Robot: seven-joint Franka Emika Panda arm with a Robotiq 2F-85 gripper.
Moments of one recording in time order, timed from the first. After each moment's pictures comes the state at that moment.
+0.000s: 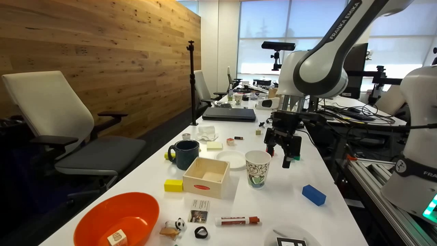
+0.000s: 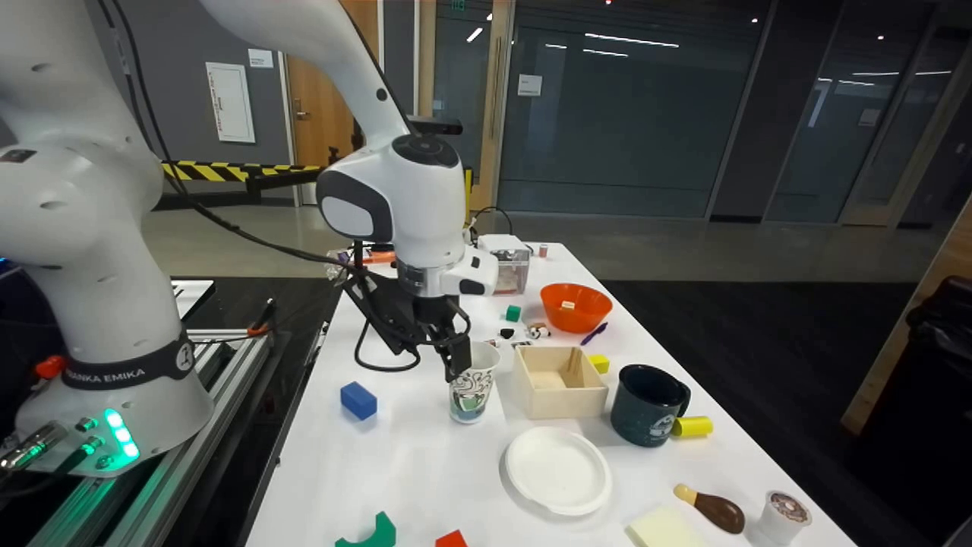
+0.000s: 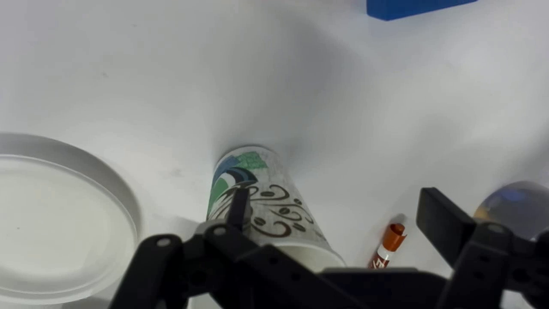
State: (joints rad) arm 0.23 -0.08 -0.22 -2.77 0.55 2.73 -1.03
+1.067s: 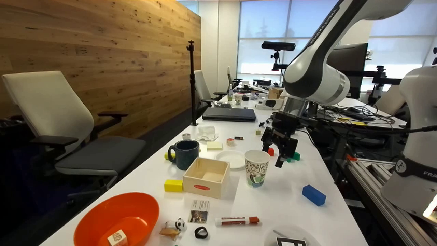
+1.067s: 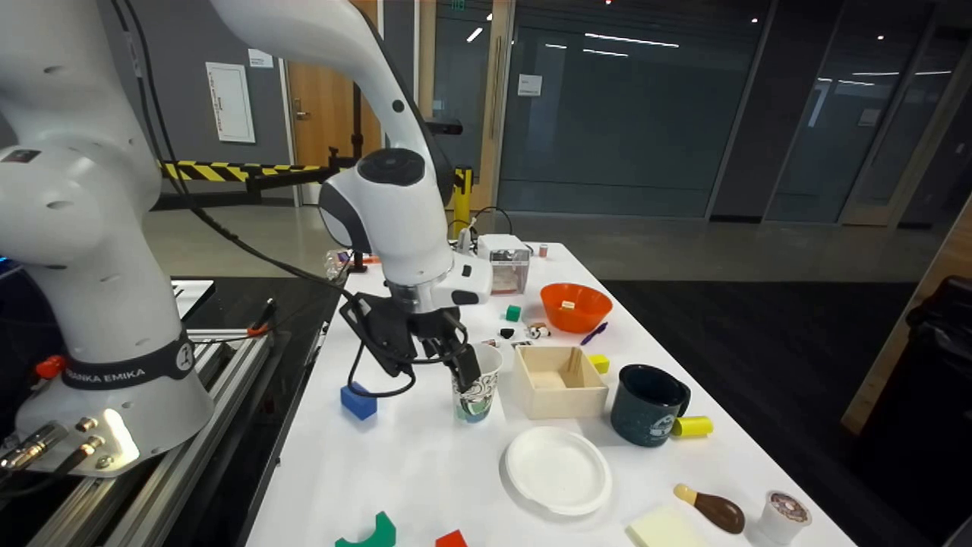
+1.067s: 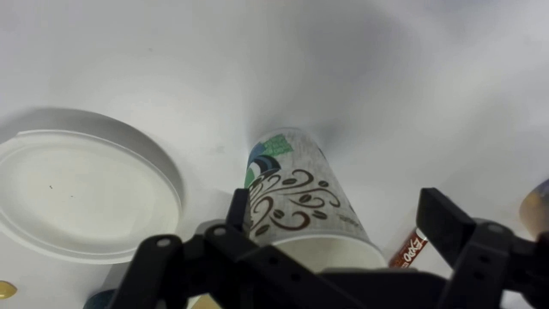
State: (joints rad) arm 0.26 -0.03 -0.22 -2.77 1.00 2.90 -1.44
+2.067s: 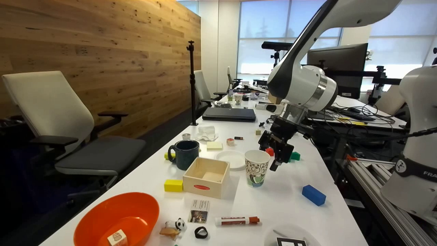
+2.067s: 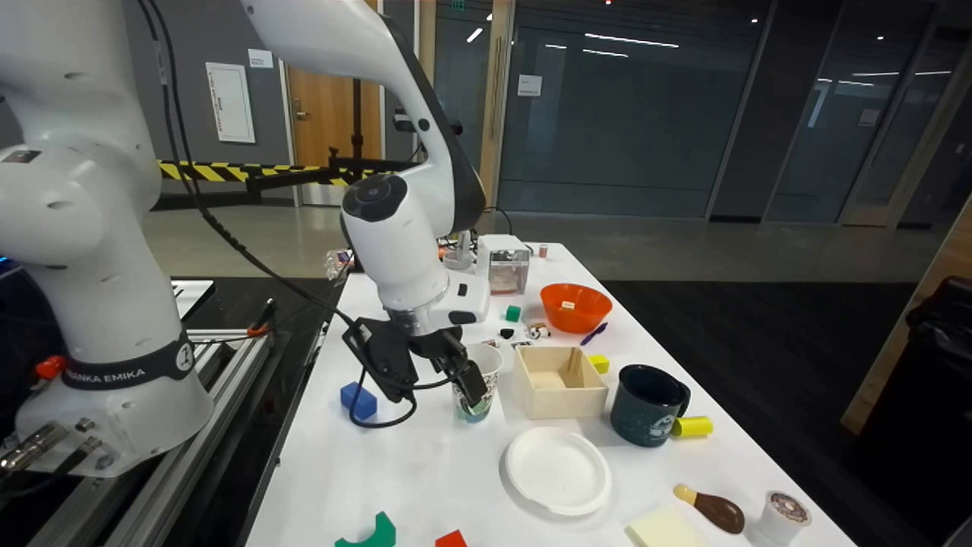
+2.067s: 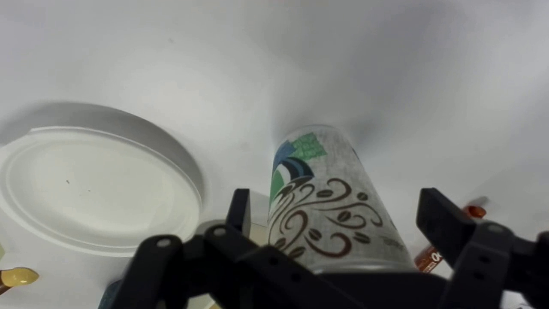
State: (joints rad) arm 0.26 0.08 -0.21 -2.68 1.51 2.92 -1.93
